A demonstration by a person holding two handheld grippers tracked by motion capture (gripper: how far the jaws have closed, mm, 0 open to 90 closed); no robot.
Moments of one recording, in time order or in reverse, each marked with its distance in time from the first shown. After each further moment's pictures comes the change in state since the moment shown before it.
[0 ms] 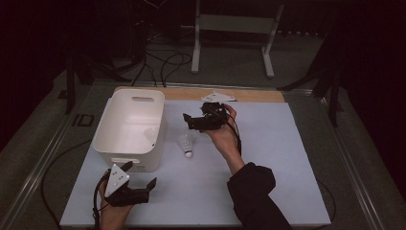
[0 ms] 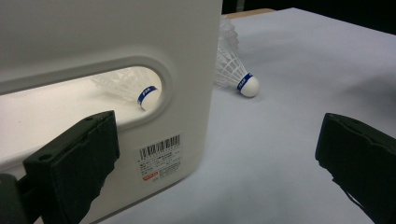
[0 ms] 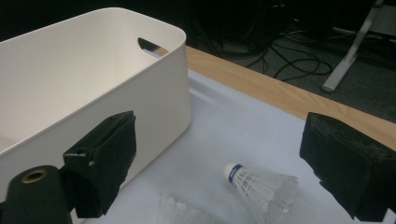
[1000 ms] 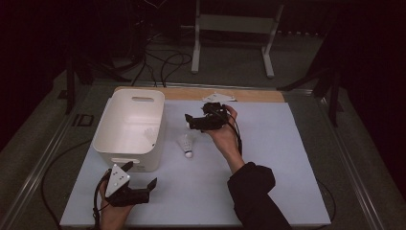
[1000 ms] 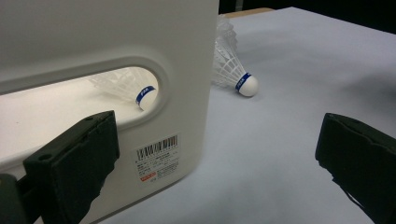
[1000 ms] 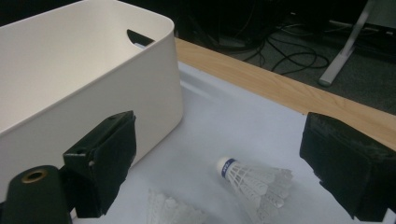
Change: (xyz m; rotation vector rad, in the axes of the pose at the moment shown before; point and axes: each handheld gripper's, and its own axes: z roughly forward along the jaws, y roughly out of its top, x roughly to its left) left arm -0.001 0.000 0.000 0.004 -0.002 0.002; right arm -0.007 -0.006 0.008 0.020 -0.012 0.012
